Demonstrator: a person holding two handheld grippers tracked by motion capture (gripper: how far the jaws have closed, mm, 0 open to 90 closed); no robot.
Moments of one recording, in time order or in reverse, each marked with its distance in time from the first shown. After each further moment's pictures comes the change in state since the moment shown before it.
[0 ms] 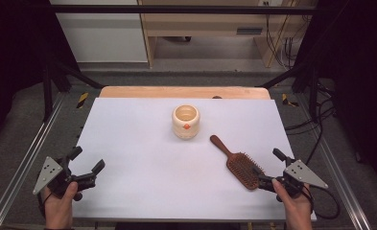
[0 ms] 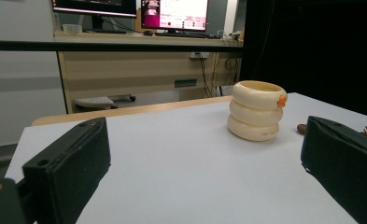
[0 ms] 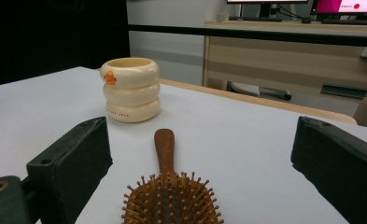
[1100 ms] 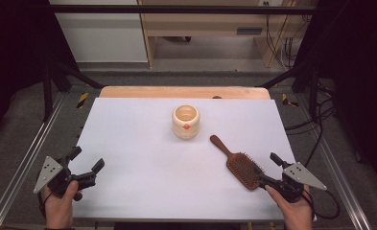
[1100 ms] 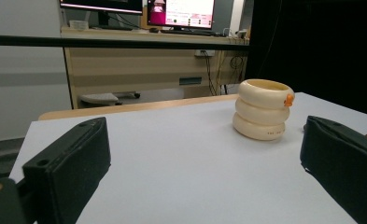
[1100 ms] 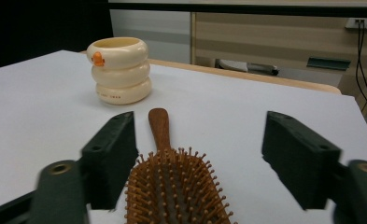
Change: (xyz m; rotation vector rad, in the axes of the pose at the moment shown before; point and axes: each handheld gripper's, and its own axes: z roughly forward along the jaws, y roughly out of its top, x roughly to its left) left arm 0.002 -0.001 0.000 0.009 0.022 -0.014; right arm 0.010 0.001 -0.007 0.094 -0.067 0.036
